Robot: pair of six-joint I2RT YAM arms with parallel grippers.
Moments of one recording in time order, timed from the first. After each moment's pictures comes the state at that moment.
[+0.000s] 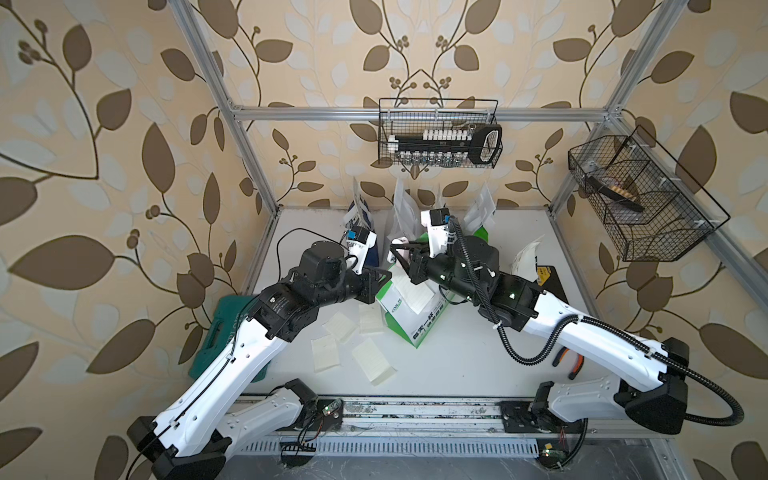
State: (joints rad) left arm -0.59 0.97 1.19 -0.70 0.30 -0.43; right arm 0.96 1.36 1.34 -0.14 0.16 0.55
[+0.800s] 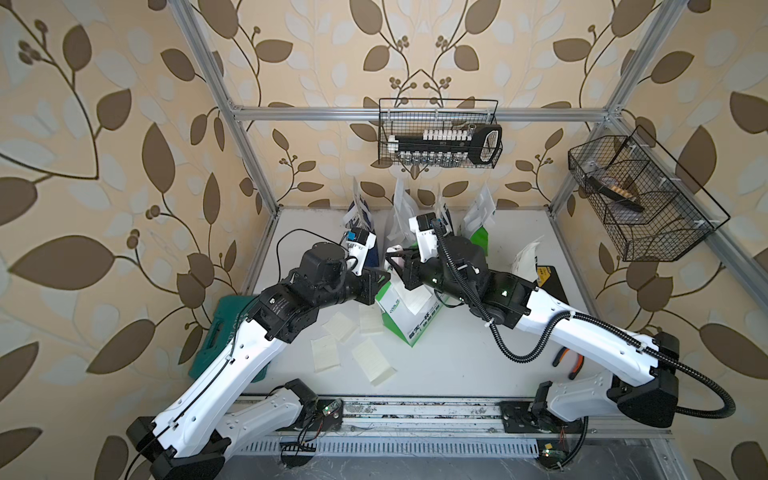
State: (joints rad) left arm -0.59 0.97 1.19 -0.71 0.26 -0.43; right arm 0.99 1.40 1.40 -0.28 0.18 0.52
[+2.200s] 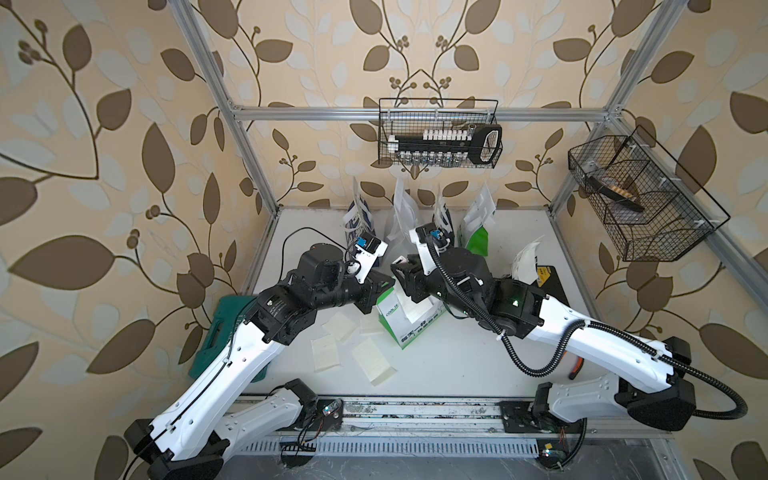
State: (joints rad) left arm -0.60 0.95 1.19 -0.72 0.37 -0.14; right arm 1.07 1.34 1.40 -0.42 0.34 0.39
